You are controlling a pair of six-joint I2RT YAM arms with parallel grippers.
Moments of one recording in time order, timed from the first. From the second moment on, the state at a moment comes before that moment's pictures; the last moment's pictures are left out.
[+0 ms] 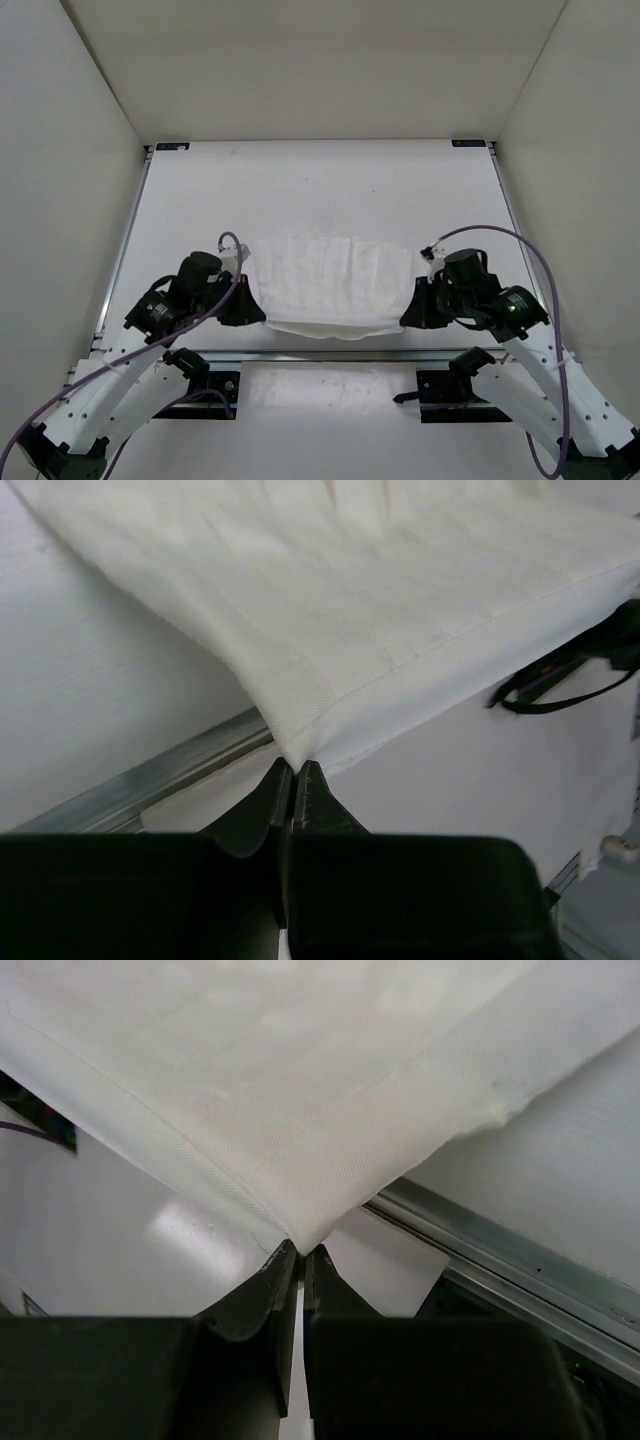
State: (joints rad) left arm -0.57 0.66 0.67 -0.86 0.29 -0.52; right arm 0.54 0.69 0.74 -1.00 -0.33 0.44
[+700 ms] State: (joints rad) left arm -0.25 1.46 0.93 -0.27 0.45 -0.59; right arm 0.06 1.48 1.03 -0.67 -0.52 0.32
